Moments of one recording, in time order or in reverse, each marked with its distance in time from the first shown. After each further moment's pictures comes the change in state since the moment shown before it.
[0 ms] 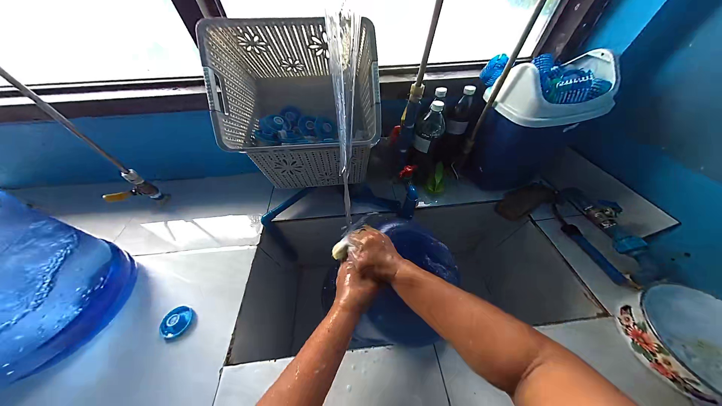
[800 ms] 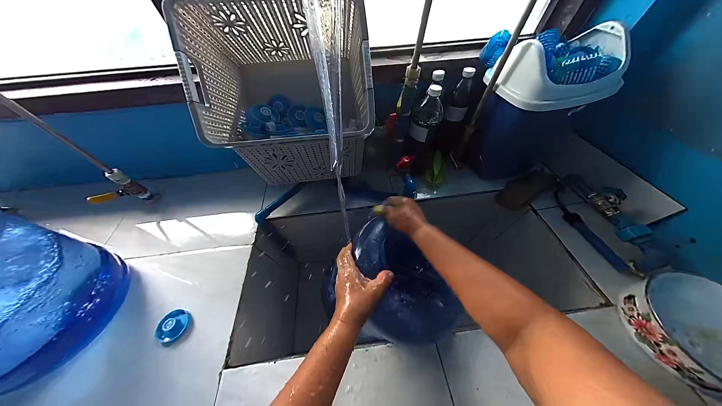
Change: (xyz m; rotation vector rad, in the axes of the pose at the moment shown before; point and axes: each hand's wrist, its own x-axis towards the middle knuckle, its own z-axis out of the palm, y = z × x) left_hand -0.013 0.006 0.007 -0.006 0.002 -0.106; right_hand 0.017 0.057 -0.030 0.101 0.064 0.235
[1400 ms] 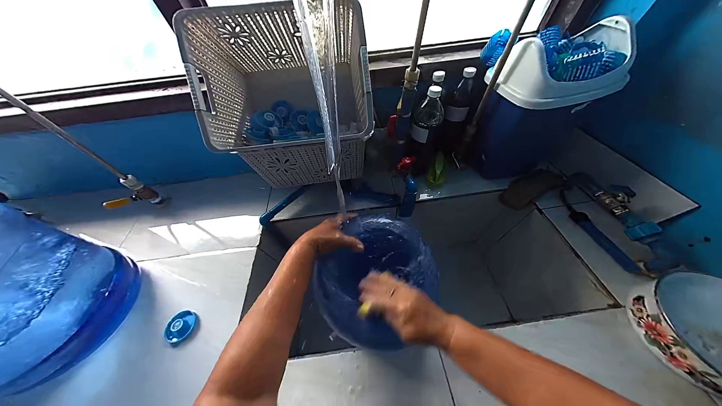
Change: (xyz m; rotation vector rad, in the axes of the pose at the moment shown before) left_hand 0.116 0.015 -0.068 0.117 -0.554 0.060; right_hand -0.133 0.024 0.069 0.038 0.188 -0.757
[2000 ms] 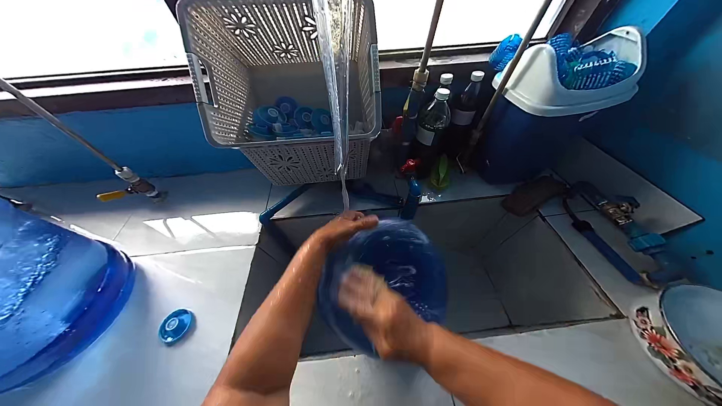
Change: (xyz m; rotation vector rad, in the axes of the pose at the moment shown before) left_hand 0.002 0.019 0.007 0.025 0.005 0.001; right_hand 0.025 -0.015 0.024 0.030 0.067 -0.027
